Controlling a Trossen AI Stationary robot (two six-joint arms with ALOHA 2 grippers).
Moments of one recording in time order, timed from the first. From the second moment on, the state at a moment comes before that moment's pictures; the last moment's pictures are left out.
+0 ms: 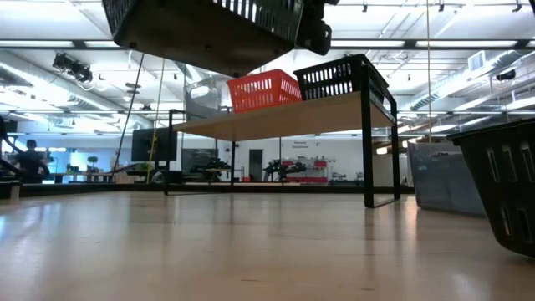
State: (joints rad) left arm -0.67 1.62 1.44 -0.93 -0.42 0.24; right arm 0.23 1.80 1.56 -0.67 -0.02 0.47
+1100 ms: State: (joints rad) left arm -0.68 1.62 1.54 -0.90 -0.59 0.19; right arm 0.23 1.79 1.59 -0.75 0.02 0.32
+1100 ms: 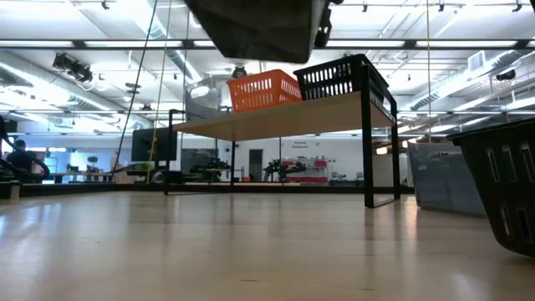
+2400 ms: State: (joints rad) left arm -0.64 1.62 1.26 -0.61 -0.63 -0.22; right arm -0.22 1.53 1.81 -1.30 0.11 0.20
